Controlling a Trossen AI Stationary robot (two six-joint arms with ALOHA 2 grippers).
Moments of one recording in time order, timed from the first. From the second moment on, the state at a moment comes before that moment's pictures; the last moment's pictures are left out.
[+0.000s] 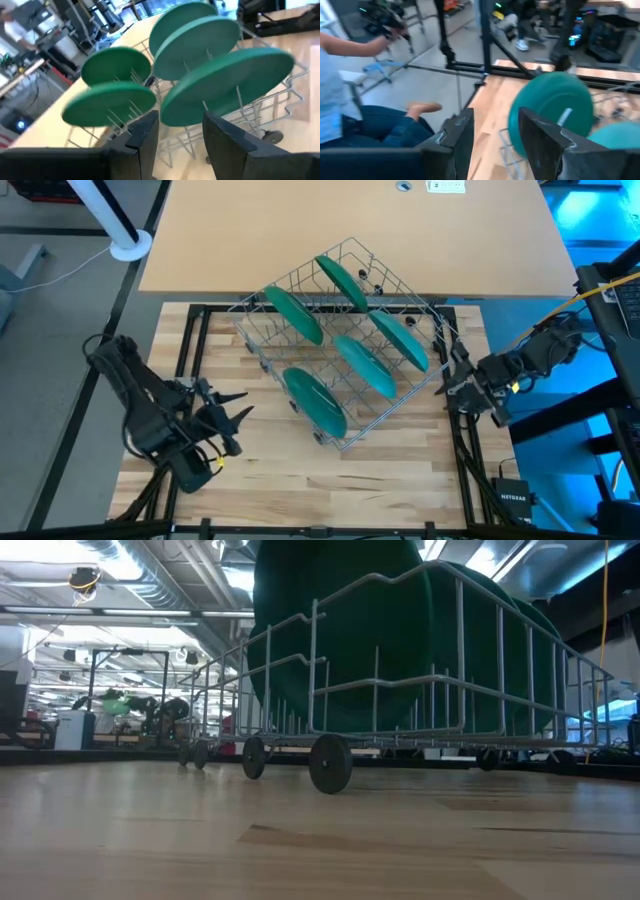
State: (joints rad) left arm -0.85 1.48 1.54 -1.48 -1.26 -0.98; right arm 0.62 0.75 1.29 -0.80 0.19 0.14
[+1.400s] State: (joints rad) left arm -0.50 1.42 0.19 1.12 -0.46 -0.34; right arm 0.62 0.51 0.82 -0.47 0.17 0.10
